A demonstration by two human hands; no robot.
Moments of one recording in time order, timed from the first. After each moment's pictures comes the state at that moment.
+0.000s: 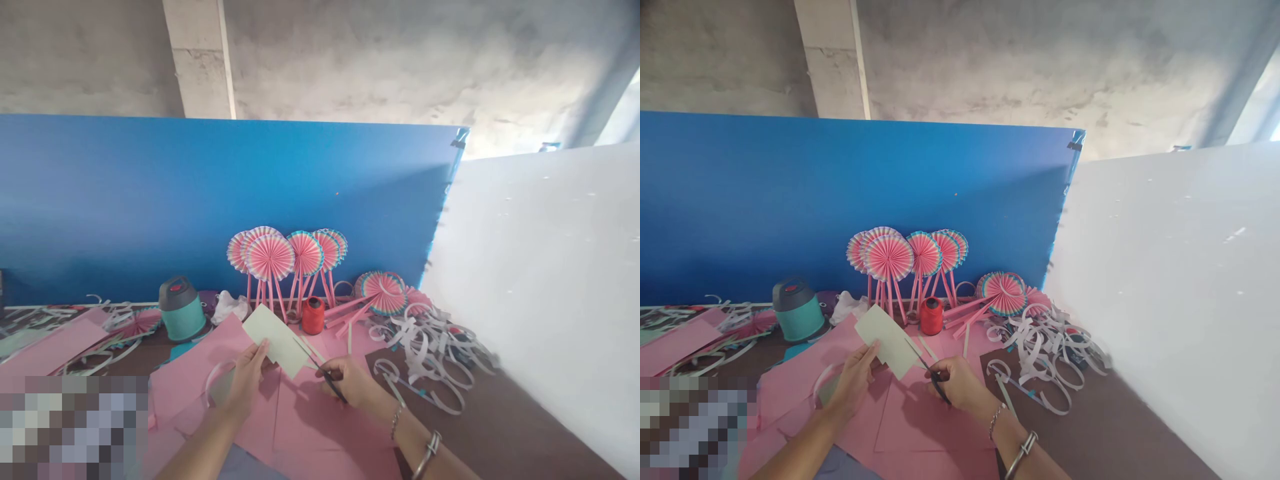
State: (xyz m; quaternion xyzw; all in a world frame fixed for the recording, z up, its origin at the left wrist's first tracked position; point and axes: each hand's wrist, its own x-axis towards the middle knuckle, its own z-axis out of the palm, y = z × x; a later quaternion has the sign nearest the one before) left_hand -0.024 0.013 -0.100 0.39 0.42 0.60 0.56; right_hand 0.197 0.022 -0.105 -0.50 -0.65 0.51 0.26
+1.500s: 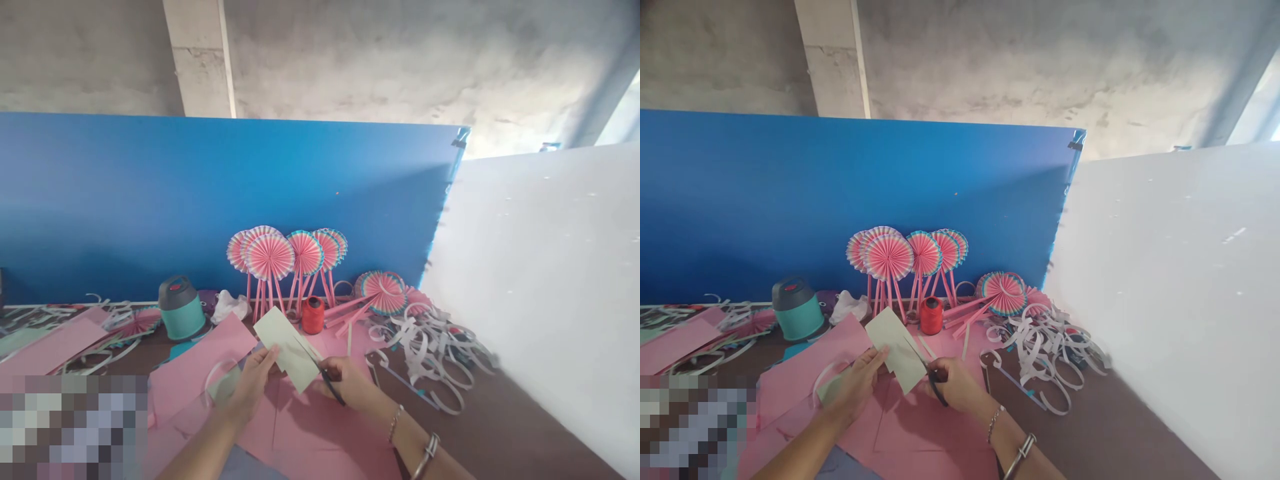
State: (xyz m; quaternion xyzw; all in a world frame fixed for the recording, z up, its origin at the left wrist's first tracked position) left_hand -0.013 0.003 -0.091 0.42 0.40 0.54 0.61; right_hand 0.194 0.020 -0.107 -0.43 -0.68 0.52 0.30
